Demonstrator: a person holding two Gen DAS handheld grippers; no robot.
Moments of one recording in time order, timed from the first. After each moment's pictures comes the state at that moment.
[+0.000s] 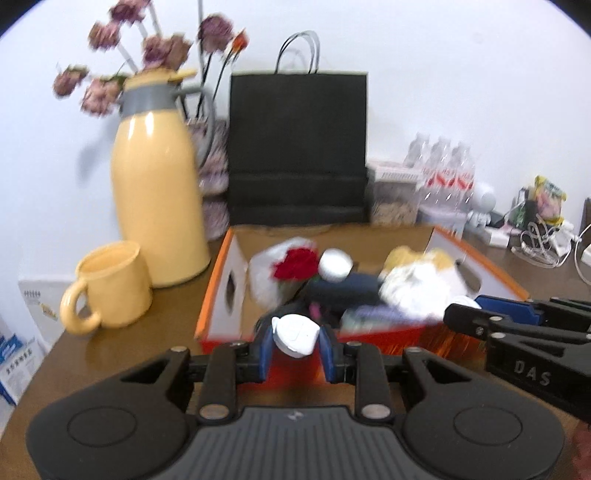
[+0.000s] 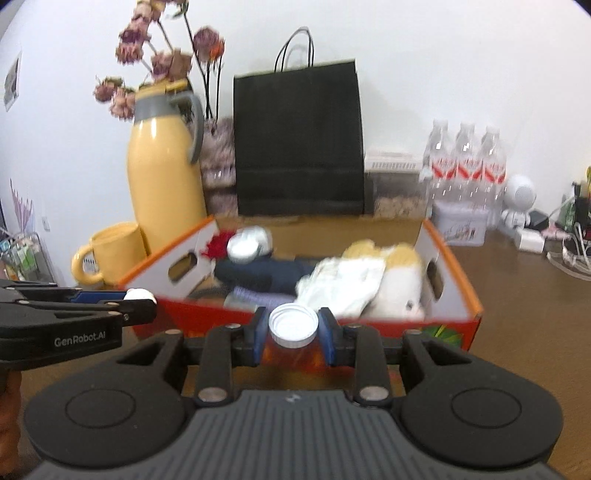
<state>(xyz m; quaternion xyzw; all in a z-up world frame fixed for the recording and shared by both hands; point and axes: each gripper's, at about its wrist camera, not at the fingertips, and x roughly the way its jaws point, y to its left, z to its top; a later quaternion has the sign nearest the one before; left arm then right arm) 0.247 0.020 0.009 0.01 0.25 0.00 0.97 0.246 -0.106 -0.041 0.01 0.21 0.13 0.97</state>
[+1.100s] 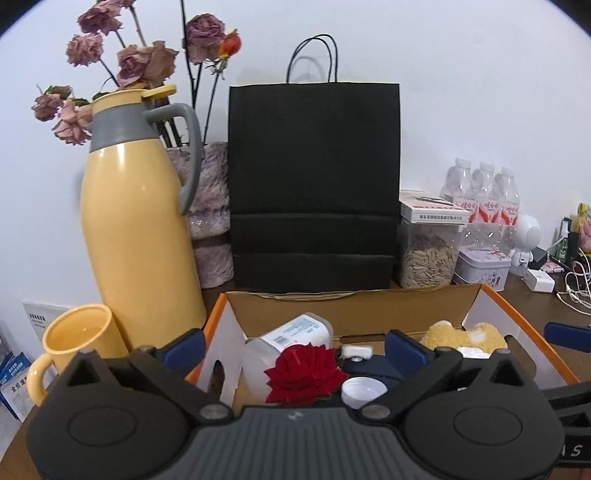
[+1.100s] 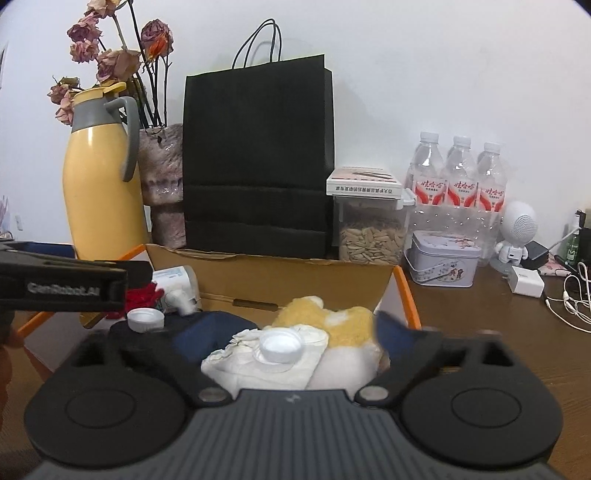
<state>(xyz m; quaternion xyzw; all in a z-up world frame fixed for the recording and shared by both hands) 0.355 0.012 0.016 0.01 0.22 0.05 0.97 0.347 -0.137 -0.039 -0.01 0.20 0.11 0.97</state>
